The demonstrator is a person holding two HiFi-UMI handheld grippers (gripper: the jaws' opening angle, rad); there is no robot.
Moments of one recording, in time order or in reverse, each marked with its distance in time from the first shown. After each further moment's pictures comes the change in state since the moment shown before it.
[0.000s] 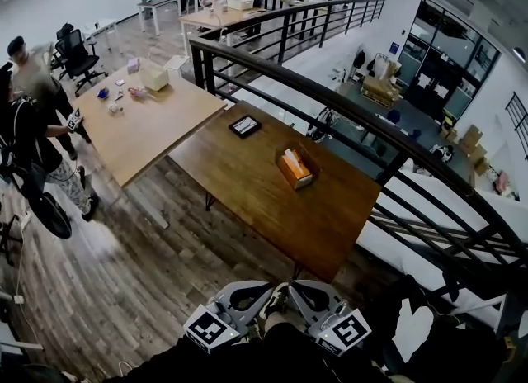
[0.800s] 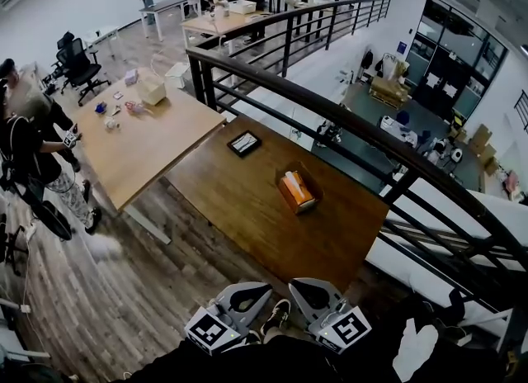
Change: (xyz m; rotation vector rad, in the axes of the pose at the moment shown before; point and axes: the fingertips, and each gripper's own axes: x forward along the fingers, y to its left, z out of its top) left arm 0.086 0.095 0.014 0.038 0.035 0.036; right arm 0.067 -0.118 0.013 0.005 -0.026 0.026
